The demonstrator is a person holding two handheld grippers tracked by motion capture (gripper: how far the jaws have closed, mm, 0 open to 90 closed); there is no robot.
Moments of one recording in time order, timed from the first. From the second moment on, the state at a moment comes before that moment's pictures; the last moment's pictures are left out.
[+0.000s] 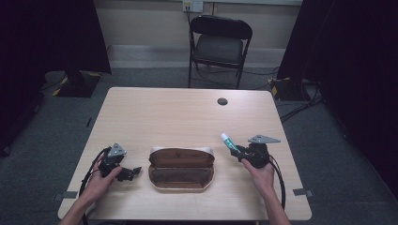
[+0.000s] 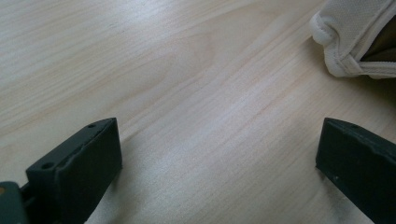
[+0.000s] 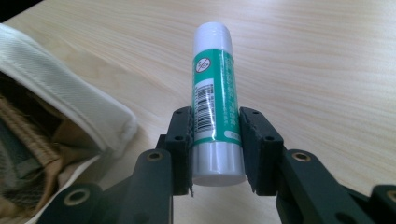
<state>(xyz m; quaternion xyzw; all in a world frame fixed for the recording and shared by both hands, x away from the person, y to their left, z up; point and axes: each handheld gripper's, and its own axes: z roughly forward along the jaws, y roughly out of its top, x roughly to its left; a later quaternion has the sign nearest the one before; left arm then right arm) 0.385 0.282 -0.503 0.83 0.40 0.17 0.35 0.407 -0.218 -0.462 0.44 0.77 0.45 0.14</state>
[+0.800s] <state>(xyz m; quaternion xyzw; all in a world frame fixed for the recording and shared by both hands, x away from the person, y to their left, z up) 0.384 0.283 -0.503 0.83 0.40 0.17 0.35 0.376 -0.206 -0.419 0.38 0.76 0.51 0.14</state>
